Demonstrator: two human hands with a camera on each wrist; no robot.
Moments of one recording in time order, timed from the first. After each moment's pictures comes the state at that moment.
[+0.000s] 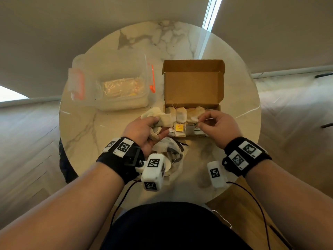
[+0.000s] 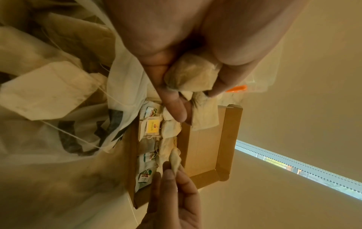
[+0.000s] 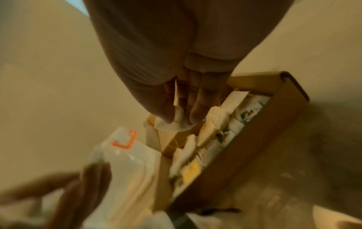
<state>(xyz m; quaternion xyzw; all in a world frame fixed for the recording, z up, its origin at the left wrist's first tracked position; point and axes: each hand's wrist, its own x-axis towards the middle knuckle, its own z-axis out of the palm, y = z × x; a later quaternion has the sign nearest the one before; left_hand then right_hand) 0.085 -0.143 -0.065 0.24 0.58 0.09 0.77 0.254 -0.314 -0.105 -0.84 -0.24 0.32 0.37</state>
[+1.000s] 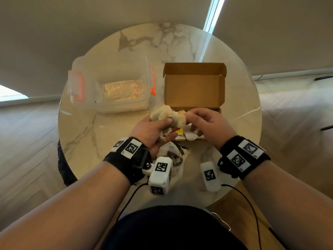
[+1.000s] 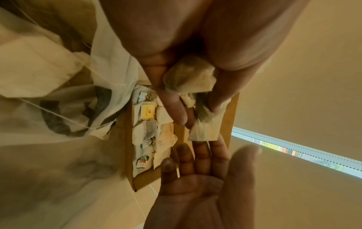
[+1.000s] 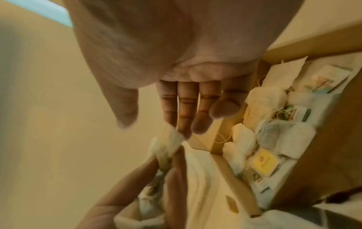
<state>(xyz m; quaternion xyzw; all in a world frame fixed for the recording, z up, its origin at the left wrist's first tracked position) 0.097 -0.148 -0.068 0.30 0.51 0.07 0.80 0.242 -0.283 -0.071 -0.77 -0.27 0.41 0.42</state>
